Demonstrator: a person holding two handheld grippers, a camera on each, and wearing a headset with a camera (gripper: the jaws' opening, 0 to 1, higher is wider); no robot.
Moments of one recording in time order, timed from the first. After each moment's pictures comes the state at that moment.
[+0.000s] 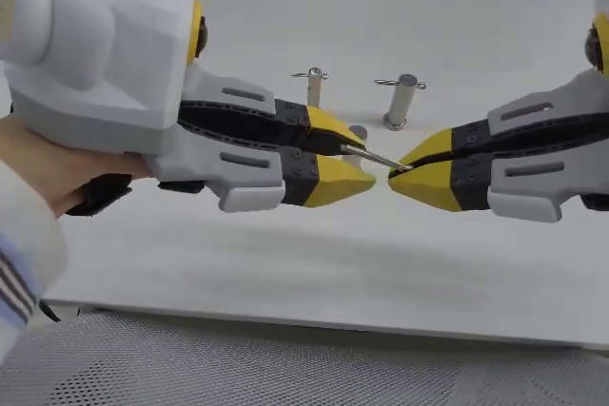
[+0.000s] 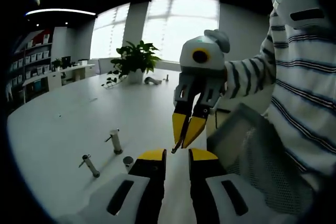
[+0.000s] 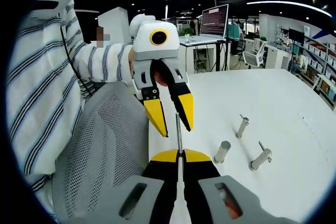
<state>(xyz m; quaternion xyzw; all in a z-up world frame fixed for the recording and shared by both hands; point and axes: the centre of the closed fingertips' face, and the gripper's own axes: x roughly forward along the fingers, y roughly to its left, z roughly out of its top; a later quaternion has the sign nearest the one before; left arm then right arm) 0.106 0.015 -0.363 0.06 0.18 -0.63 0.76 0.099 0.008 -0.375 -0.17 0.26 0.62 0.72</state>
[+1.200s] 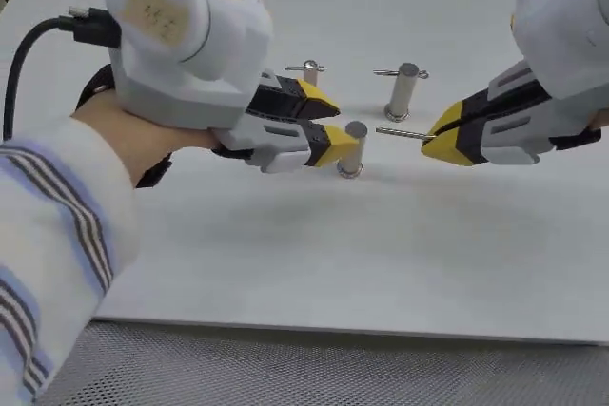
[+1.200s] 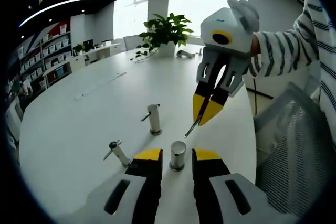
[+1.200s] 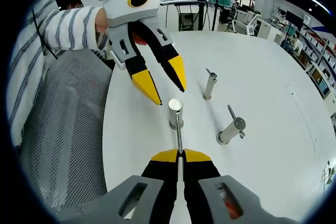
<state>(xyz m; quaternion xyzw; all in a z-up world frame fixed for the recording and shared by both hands) 0.180 0.016 -0.424 0.14 0.26 -0.52 0.80 0.175 -0.034 -0.446 -0.28 0.35 0.55 0.70</state>
